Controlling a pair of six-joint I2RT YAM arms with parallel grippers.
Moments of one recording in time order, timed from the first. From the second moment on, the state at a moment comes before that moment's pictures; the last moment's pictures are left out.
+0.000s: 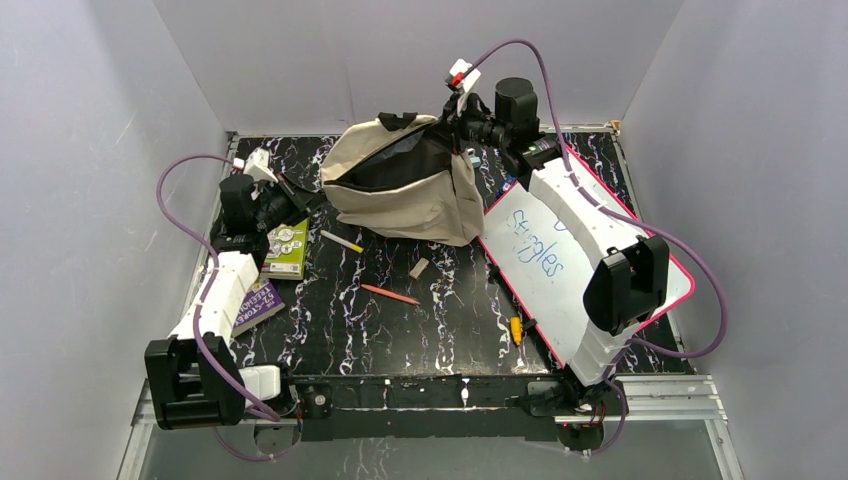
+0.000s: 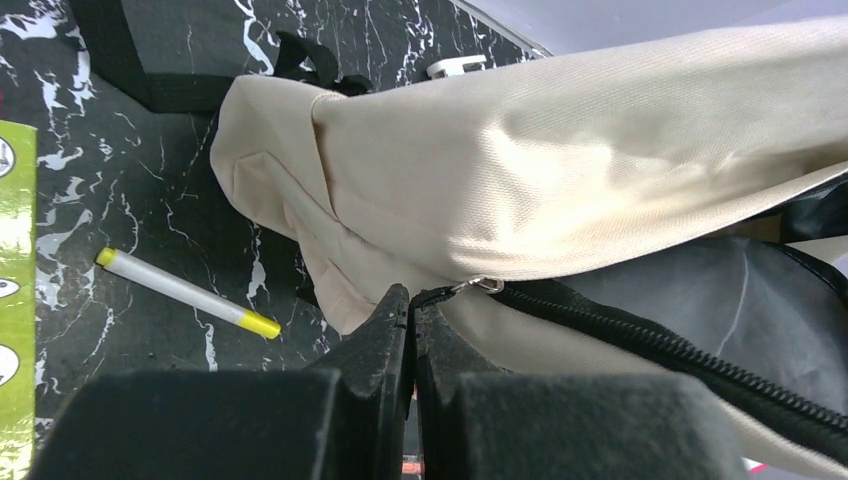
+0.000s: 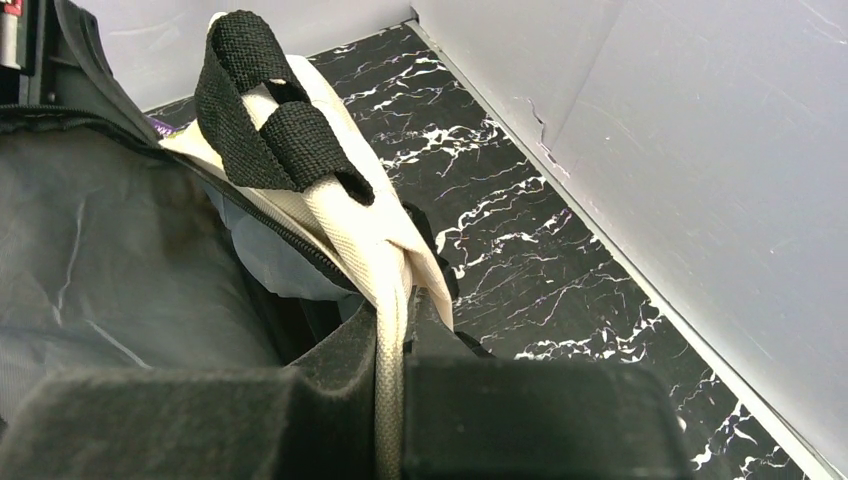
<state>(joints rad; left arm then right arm) 0.06 1.21 0.85 -0.02 0.49 -0.63 0.47 1.74 1.69 -0.11 -0.60 -0.13</state>
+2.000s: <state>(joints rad) 0.10 1.28 0.85 0.02 0.65 -0.65 1.11 1.86 1.88 -0.43 0.19 0.07</state>
